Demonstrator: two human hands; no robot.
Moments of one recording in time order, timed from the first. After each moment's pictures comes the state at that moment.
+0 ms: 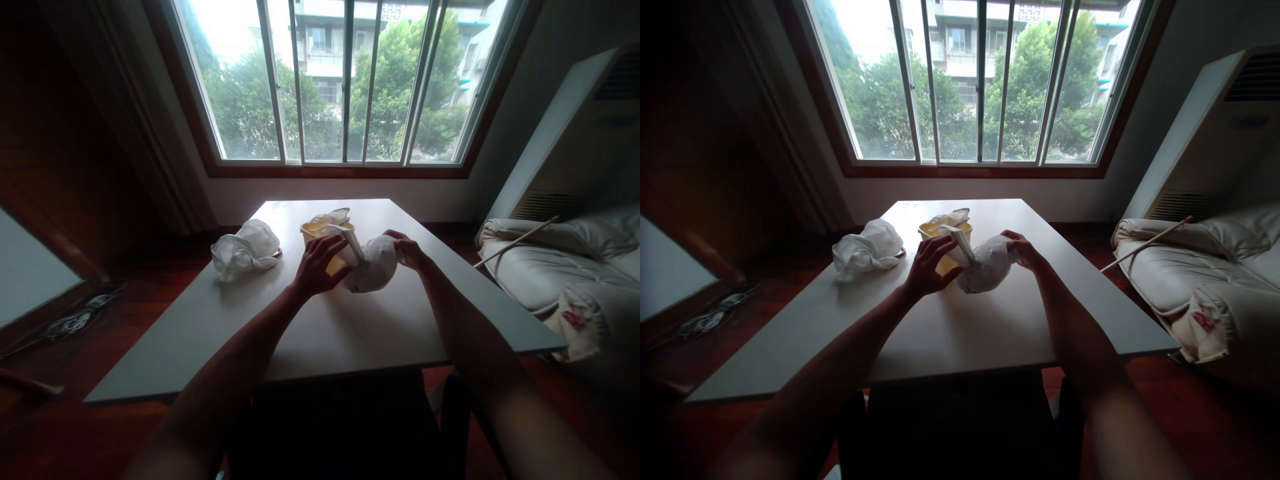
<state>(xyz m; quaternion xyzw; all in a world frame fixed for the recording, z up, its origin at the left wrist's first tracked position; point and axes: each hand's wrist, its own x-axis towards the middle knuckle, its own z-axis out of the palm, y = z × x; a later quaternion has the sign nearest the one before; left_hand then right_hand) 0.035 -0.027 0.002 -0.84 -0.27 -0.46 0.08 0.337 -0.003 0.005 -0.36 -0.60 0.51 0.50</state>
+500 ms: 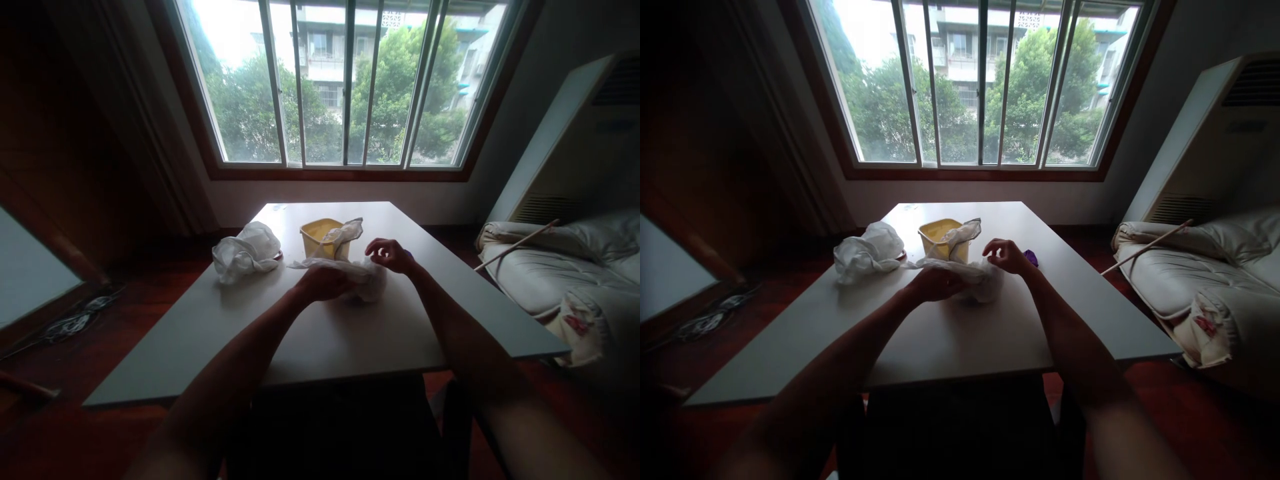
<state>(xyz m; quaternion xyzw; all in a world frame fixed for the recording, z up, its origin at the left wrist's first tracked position) 0.040 -0.031 -0.007 -0.92 -0.28 -0.29 -0.02 0.307 -0.004 0.001 -0.40 -0.80 0.21 0.40</state>
